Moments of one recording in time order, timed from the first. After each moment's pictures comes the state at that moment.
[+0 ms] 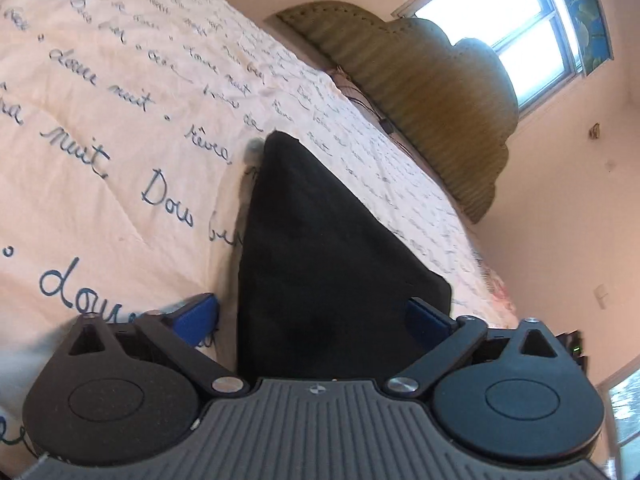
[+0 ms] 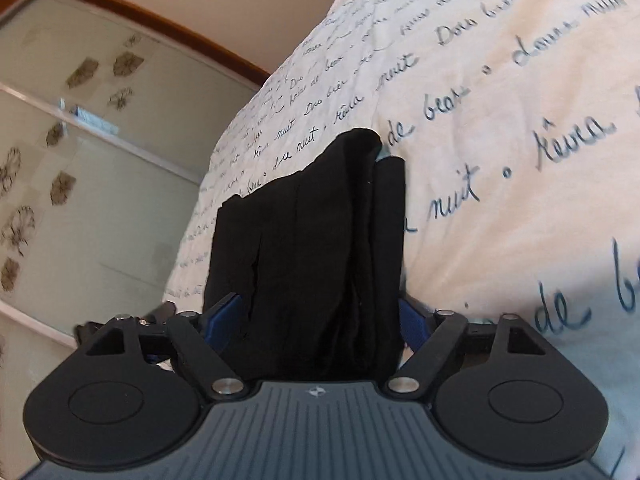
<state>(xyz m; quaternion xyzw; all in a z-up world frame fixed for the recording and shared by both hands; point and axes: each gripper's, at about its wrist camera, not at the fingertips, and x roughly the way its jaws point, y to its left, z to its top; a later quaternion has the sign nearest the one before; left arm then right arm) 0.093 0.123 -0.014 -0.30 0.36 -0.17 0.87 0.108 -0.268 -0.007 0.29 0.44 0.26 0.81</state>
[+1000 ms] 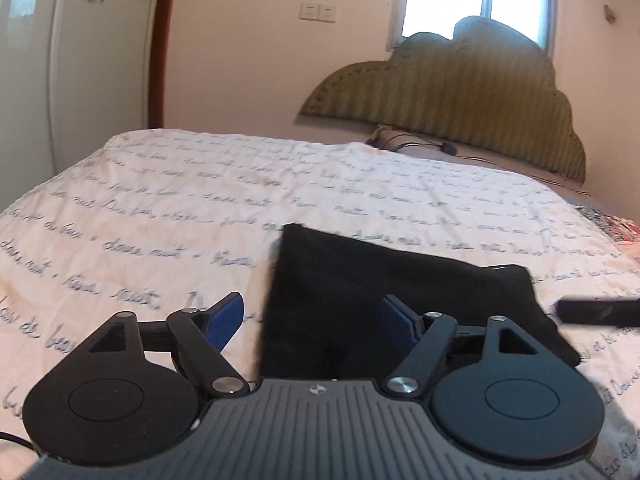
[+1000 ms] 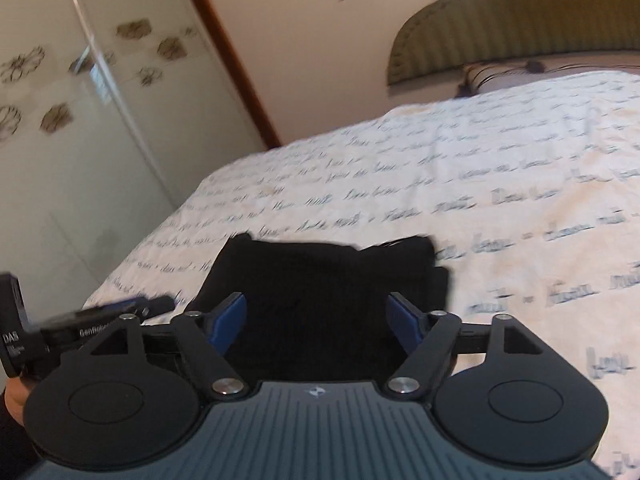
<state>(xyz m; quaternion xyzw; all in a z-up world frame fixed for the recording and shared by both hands) 0.054 0.038 0.044 -0.05 0.26 -0.03 0.97 0.056 -0.195 0.053 0.14 0.32 0.23 0.91</state>
